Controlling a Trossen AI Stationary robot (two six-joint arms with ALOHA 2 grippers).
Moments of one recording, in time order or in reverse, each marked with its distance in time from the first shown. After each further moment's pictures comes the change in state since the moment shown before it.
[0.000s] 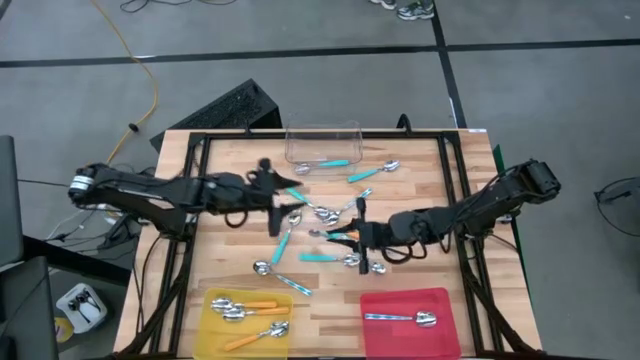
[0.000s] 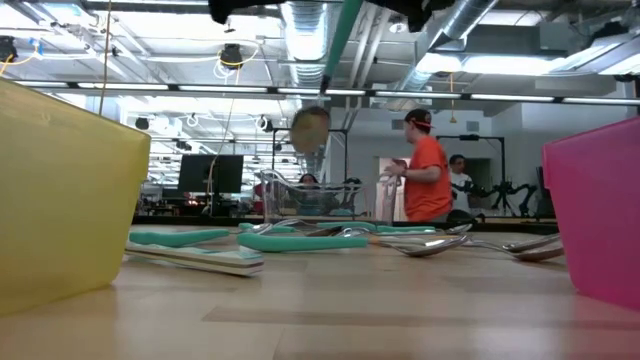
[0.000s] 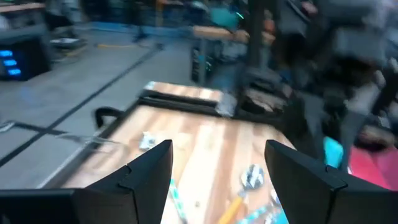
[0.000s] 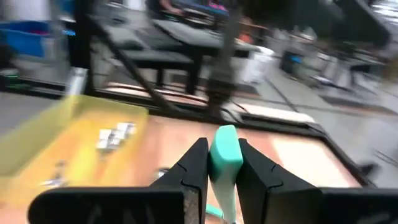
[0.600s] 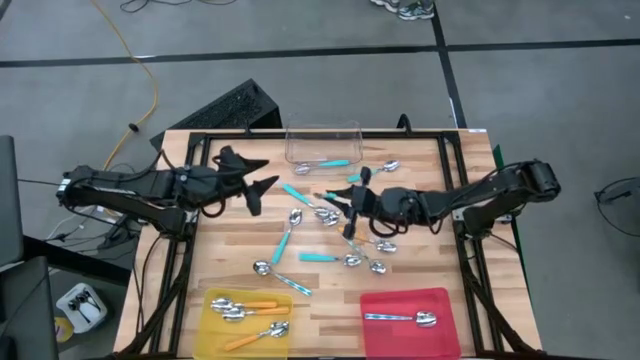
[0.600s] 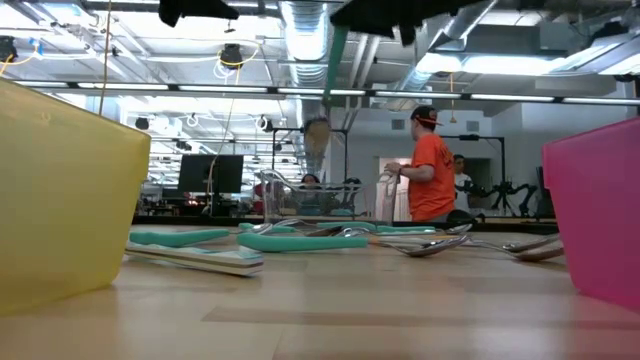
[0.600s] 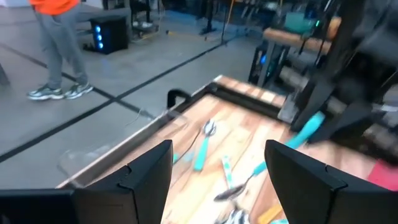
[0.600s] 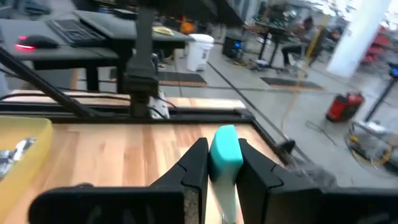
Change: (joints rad) left arm -0.001 -0.177 0.000 -0.280 -0.262 -0.160; right arm -0.184 -0.010 0.083 -0.097 0.057 0.006
